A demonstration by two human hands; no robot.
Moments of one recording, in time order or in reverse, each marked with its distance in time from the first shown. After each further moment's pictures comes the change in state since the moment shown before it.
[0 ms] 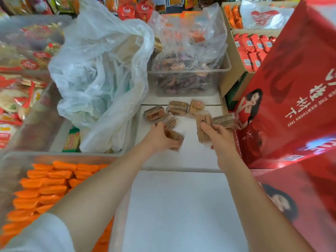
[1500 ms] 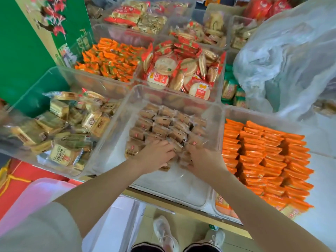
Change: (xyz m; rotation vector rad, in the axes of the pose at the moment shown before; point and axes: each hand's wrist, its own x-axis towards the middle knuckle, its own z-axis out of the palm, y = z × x) left_hand -0.261 -0.452 -0.285 0.935 0.041 0.661; right_hand -0.296 0.118 0.474 -1.719 -0.436 -0.637
